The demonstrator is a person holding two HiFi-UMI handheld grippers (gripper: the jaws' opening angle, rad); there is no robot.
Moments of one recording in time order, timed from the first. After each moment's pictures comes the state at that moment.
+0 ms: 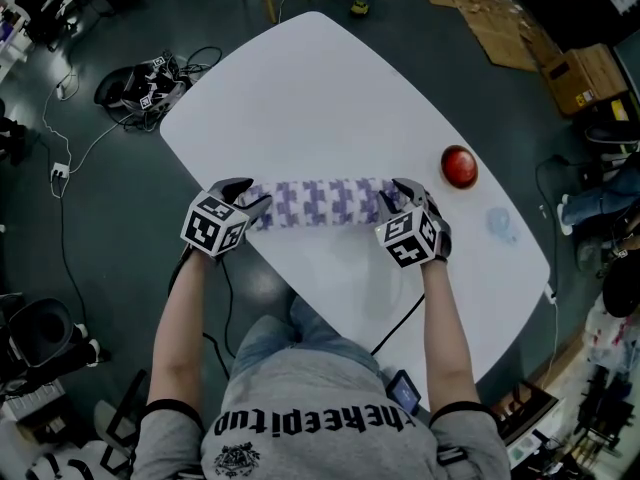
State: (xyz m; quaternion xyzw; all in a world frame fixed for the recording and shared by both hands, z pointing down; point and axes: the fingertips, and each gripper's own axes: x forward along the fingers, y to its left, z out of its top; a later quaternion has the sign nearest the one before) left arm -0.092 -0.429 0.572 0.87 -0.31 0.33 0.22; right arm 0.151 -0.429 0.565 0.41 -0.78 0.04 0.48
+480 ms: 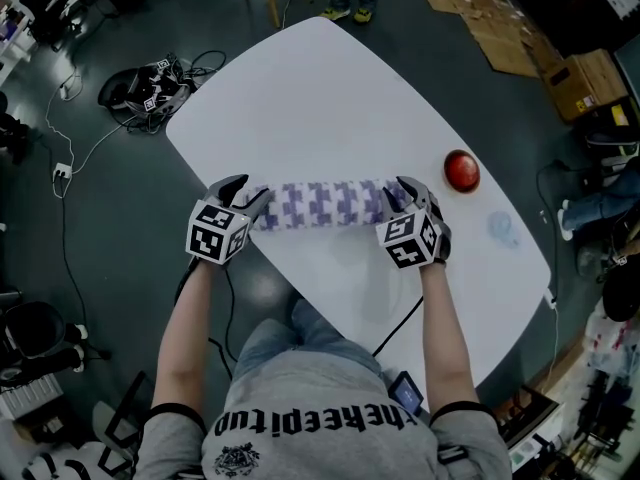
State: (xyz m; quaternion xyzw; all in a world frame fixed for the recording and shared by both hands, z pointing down) left arm -0.173 -0.430 0.539 0.85 -0.40 0.28 0.19; right arm 0.085 -0.426 0.538 0.45 -0.76 0.02 0.46
